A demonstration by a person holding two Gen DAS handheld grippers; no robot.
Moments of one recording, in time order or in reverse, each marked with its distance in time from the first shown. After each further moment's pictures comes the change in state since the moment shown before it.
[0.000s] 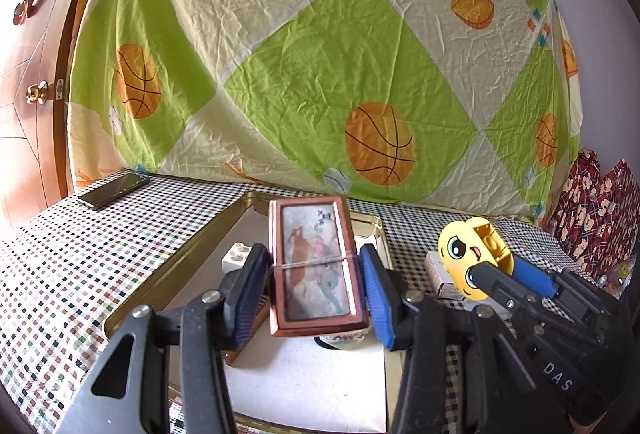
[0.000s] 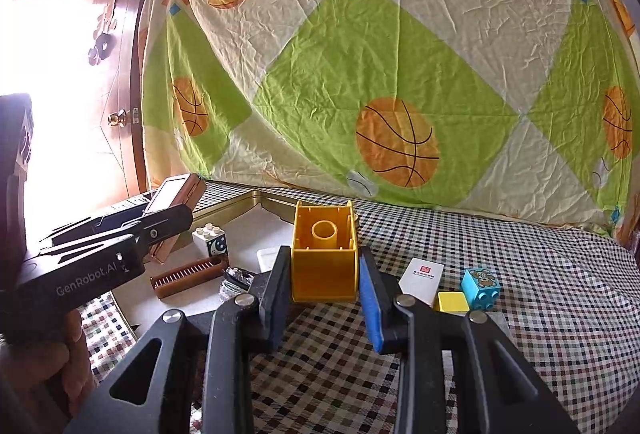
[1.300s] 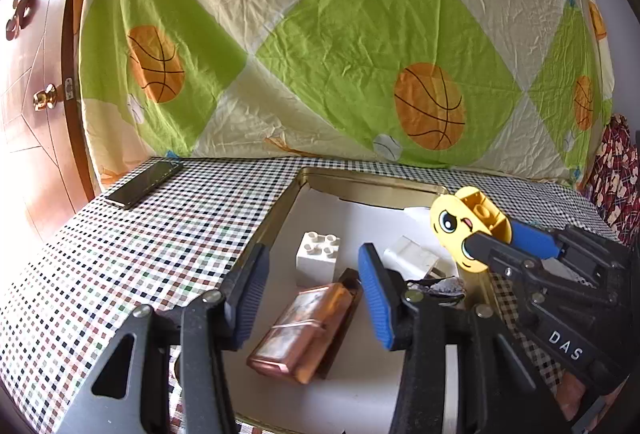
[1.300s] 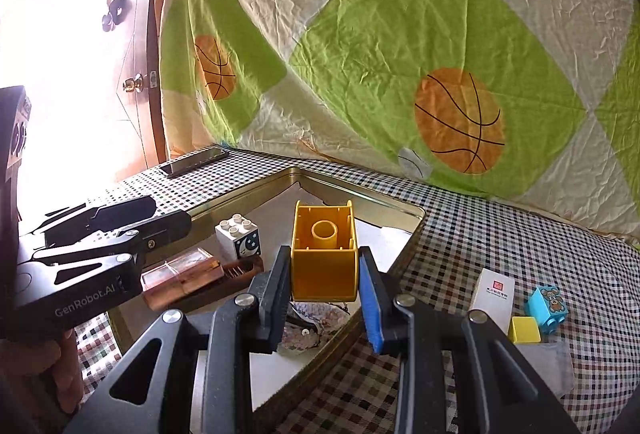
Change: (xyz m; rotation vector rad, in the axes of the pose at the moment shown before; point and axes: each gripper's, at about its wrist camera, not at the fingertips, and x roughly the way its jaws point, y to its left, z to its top) left arm 0.032 0.042 0.012 0.088 0.144 0.111; right arm 0.075 0.040 0.025 -0.046 0.154 0.097
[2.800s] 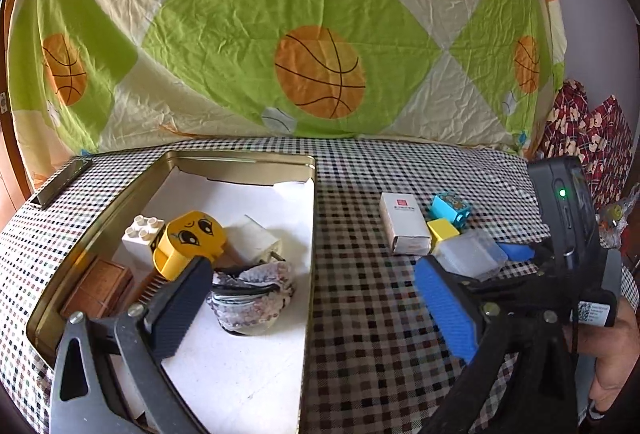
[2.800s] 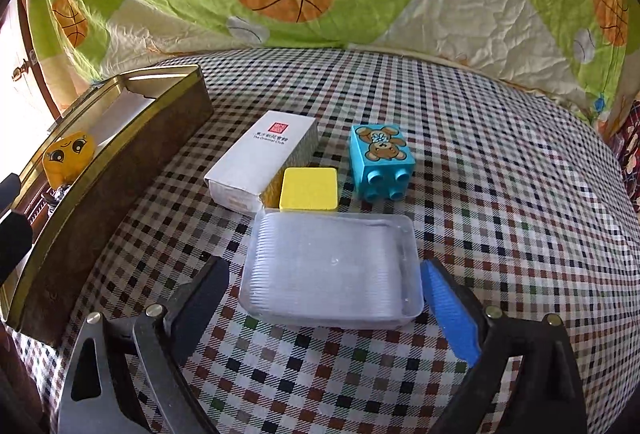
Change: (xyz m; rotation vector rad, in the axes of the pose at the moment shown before) left arm 0.008 -0.122 -0.010 0.071 0.086 -0.175; right arm 0.004 -0.163 -0.070 0.250 0.421 -0.212
